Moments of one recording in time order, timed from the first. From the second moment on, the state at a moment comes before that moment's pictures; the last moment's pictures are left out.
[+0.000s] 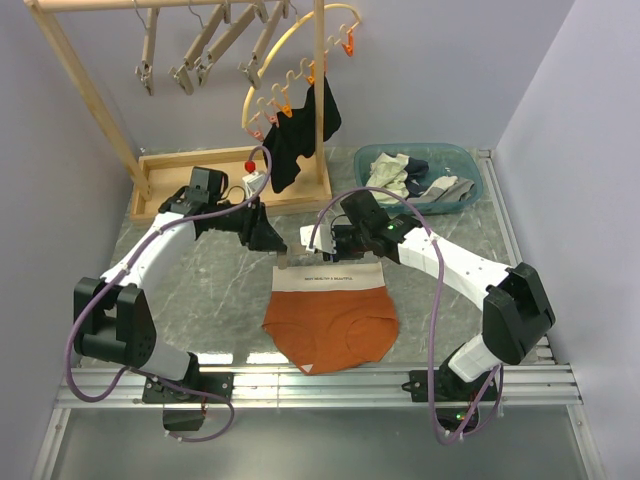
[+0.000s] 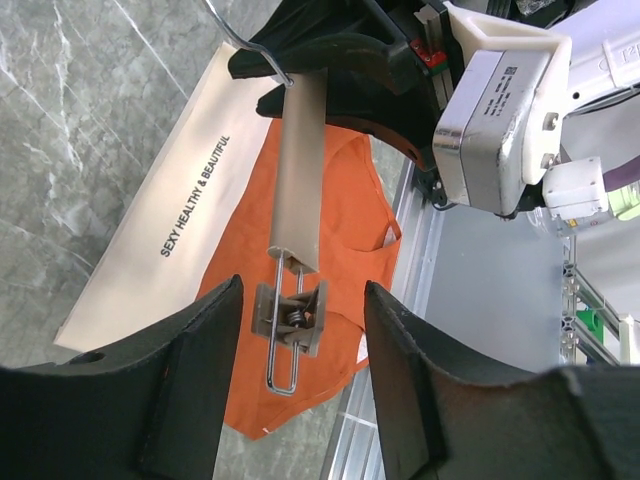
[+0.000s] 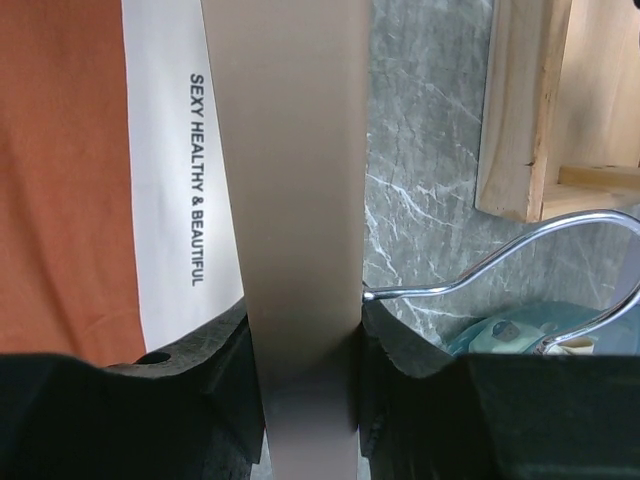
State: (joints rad) left arm -0.22 1.46 1.15 -0.58 1.12 0.14; right arm 0.69 1.53 1.16 -0.51 -0.25 -1.02
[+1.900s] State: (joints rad) left arm -0.16 1.88 1.28 -0.49 1.08 0.20; right arm 0.80 1.71 1.26 -0.35 -0.28 -0.42
